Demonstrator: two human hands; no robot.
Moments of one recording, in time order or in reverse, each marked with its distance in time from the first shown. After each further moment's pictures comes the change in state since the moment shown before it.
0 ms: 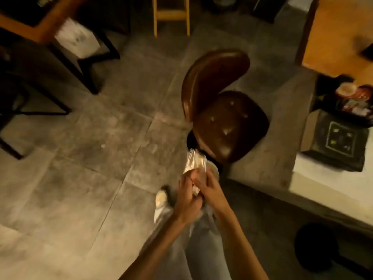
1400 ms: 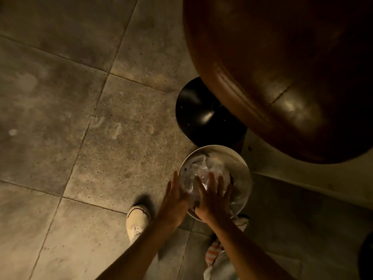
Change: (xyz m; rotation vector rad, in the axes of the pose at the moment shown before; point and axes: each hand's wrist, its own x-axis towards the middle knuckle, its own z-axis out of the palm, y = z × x) left_hand 0.301 -0.403 0.176 -0.020 -0.237 -0.376; right_hand 0.381 0.426 -0.045 -1.398 0.014 0.147
